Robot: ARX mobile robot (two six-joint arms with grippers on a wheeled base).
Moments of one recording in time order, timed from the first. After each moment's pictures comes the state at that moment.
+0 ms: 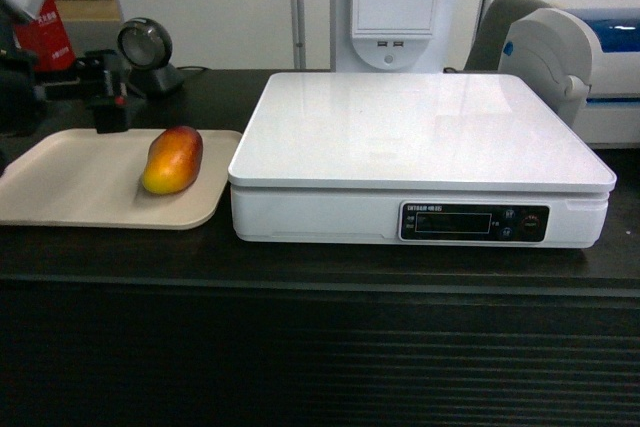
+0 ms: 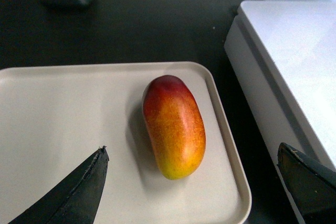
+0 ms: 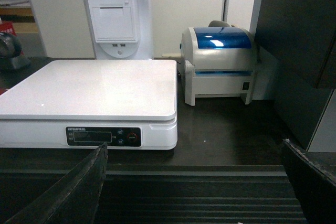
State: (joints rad) left arm 0.03 1.86 0.98 0.49 0.20 -0.02; right arm 0.00 0.01 0.01 0.00 0.00 0.00
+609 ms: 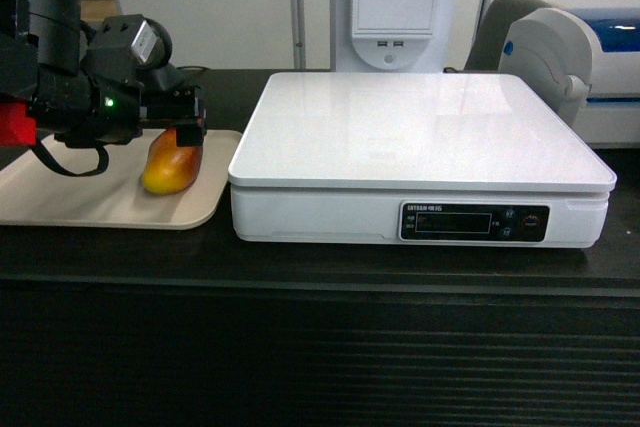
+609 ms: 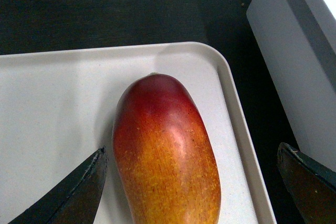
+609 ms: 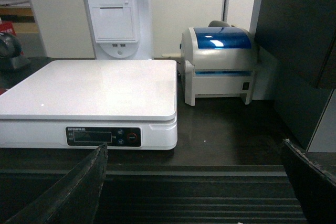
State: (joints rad) left arm -0.05 2.20 1.42 0.21 0.12 0.00; right arm 0.00 0.01 0.01 0.00 0.00 0.00
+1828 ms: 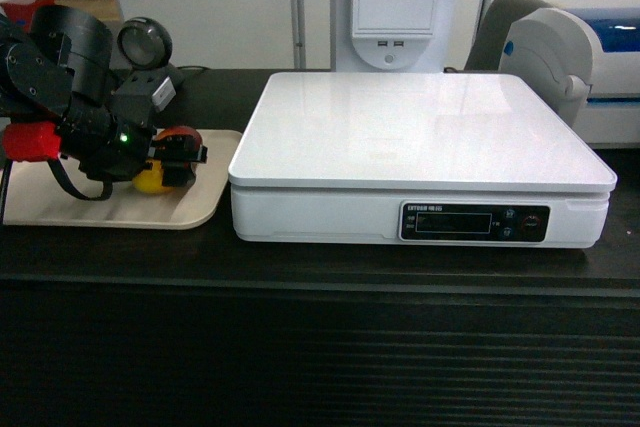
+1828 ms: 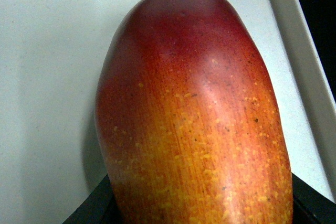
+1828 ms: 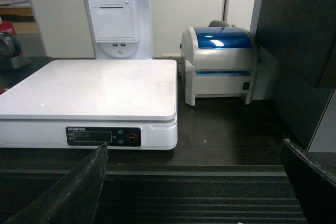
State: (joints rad) left arm -0.02 2.36 1.61 -0.05 0.12 0.11; right arm 0.00 0.01 0.01 0.00 0.00 0.00
